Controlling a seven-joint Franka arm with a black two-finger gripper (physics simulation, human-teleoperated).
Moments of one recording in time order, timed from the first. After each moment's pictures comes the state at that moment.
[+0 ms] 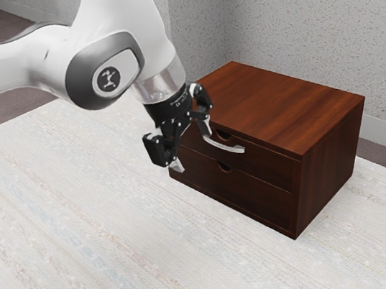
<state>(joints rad) -0.14 -0.03 0.10 -1.74 -0.05 2.04 -1.70</state>
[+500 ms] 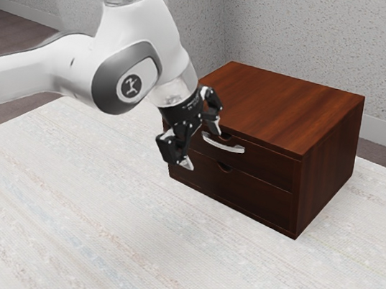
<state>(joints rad) -0.11 0.08 0.10 -1.67 -0.05 2.09 -1.65</state>
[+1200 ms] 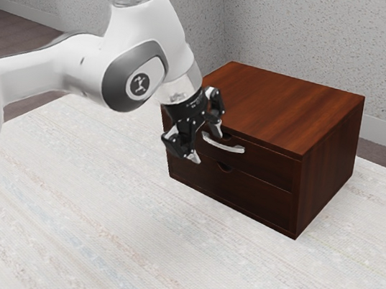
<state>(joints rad) -0.10 0.13 0.10 -1.62 -0.05 2.10 -1.57</state>
